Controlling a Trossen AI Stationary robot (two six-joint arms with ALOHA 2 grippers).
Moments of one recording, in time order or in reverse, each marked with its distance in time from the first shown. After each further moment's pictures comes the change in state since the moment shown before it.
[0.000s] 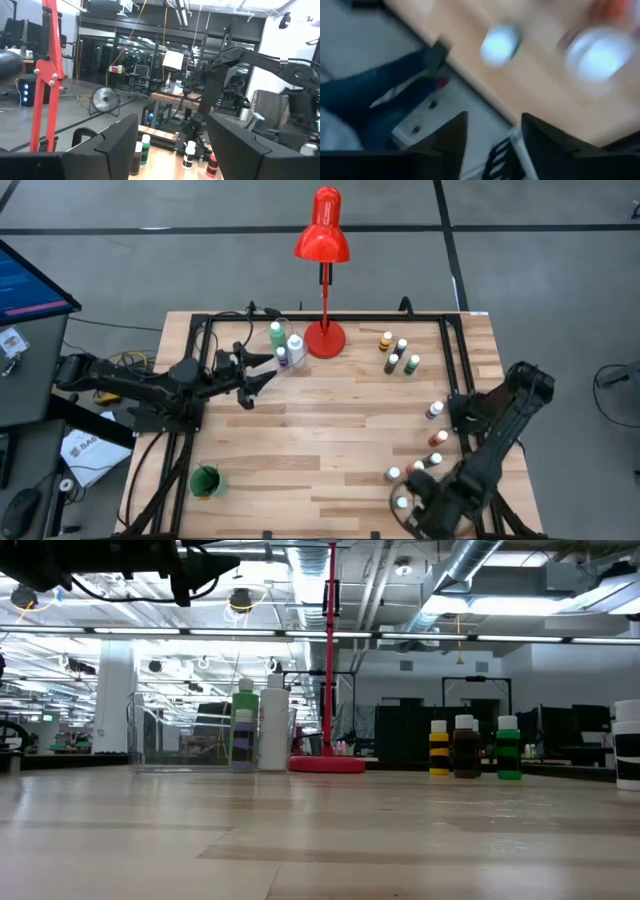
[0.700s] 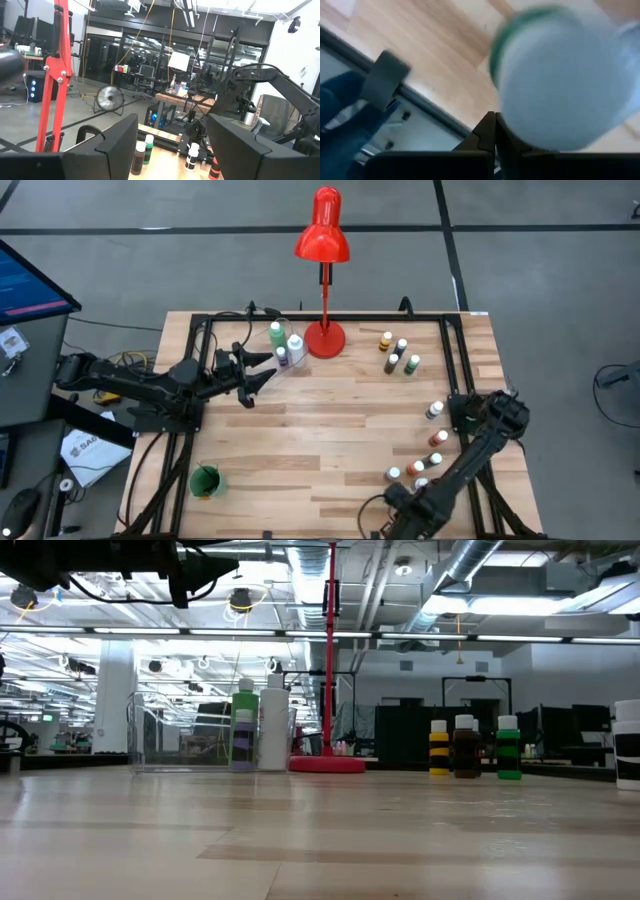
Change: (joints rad) left arm -0.011 0.000 0.000 0.002 -0.047 -0.023; right arm -0.048 0.310 0.000 0.122 -0.061 -0.019
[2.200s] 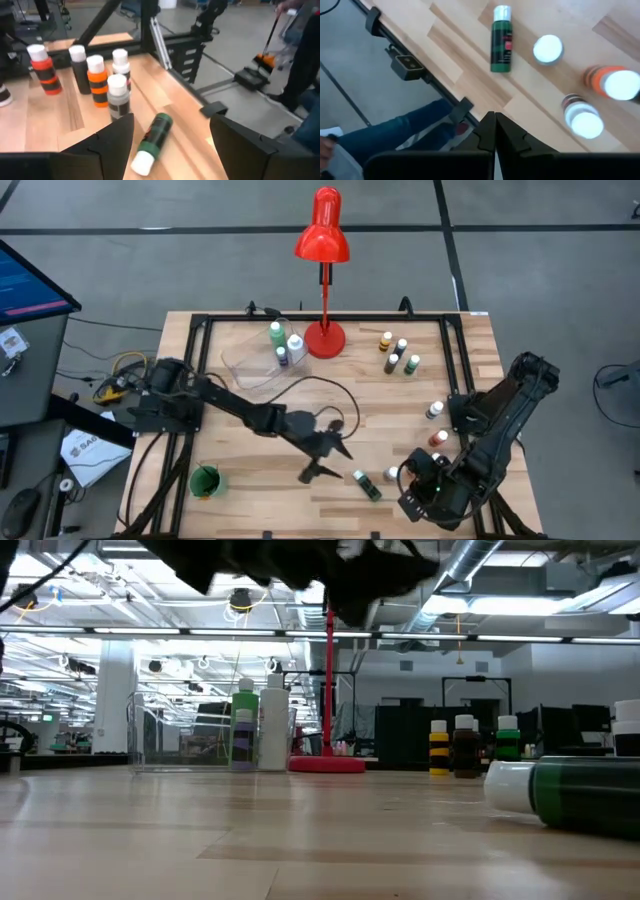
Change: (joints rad) left arm -0.214 1.018 0.728 -0.274 0.613 0.180; right arm 0.031 -0.411 -0.013 -0.148 0.360 0.011
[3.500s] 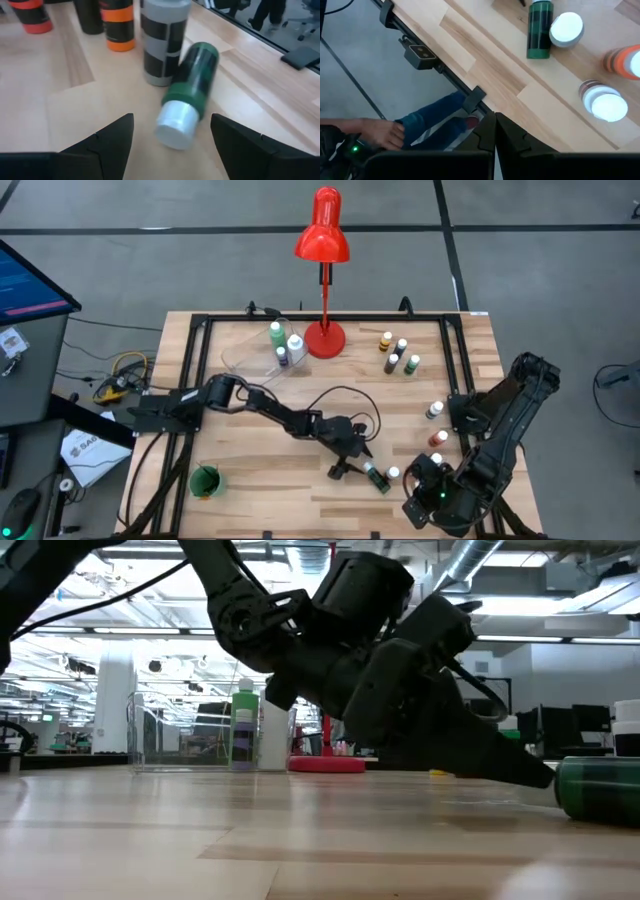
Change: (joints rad) left arm 0.084 0.476 0.312 0.010 0.061 0.076; right arm 0.041 0.000 0.000 0.049 0.003 0.046
